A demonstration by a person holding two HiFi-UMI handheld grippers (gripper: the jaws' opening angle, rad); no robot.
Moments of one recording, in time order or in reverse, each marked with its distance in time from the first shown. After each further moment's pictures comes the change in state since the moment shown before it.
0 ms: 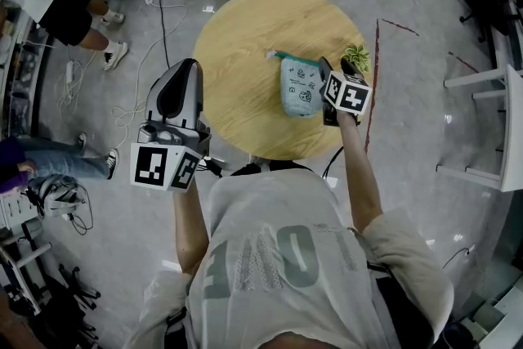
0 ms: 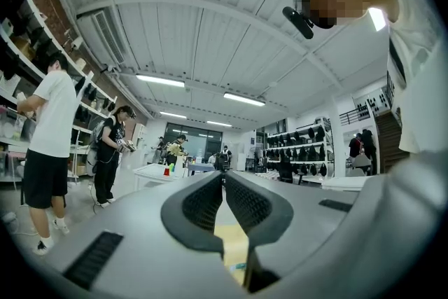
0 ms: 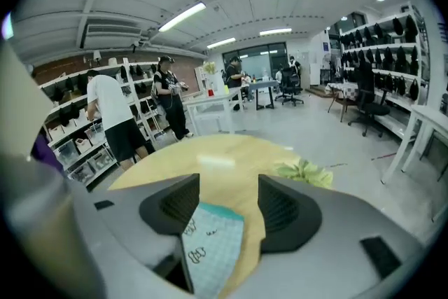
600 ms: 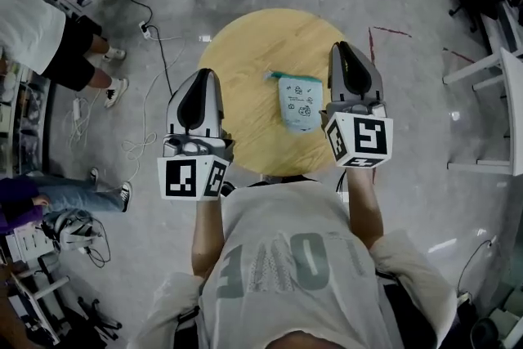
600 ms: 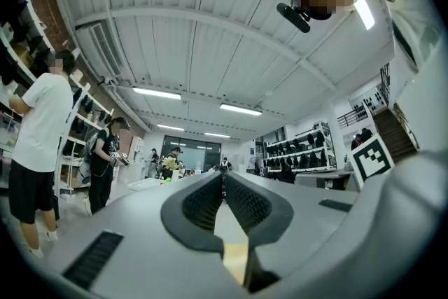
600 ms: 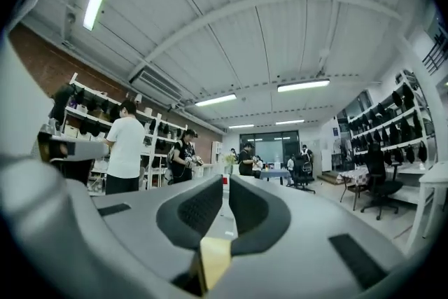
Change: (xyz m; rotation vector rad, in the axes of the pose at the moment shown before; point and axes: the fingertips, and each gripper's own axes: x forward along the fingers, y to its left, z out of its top) left arm 0.027 -0.030 0.019 0.051 -0.106 0.000; right arm -0.193 0.093 0.174 -0.218 -0.699 0.036
